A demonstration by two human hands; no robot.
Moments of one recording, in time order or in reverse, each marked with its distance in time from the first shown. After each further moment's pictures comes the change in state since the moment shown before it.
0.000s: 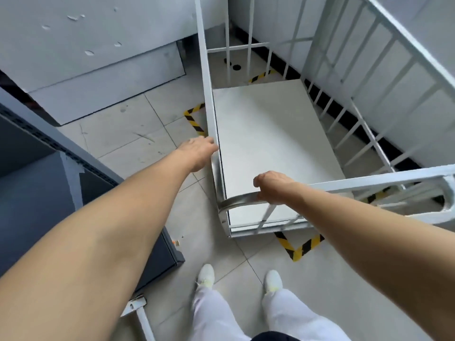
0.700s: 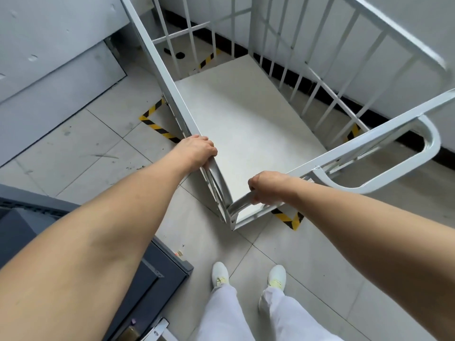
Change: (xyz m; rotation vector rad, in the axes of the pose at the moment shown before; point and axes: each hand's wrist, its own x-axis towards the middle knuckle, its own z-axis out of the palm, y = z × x) left_hand 0.060 -0.021 0.021 0.105 0.062 0.461; right_hand 0.005 -0.034 0.014 0.153 -0.129 0.147
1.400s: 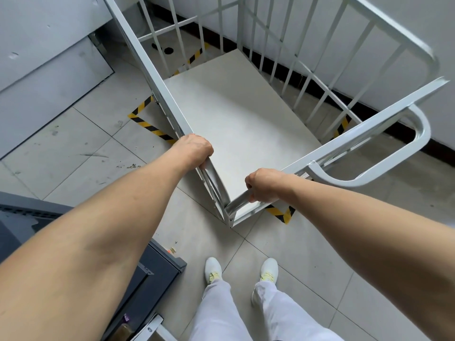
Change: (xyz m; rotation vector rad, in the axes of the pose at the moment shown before) left_hand 0.018 0.045 -0.021 -0.056 -0.158 -0.150; right_hand -0.013 0.032 0.010 0.026 -0.004 0.035
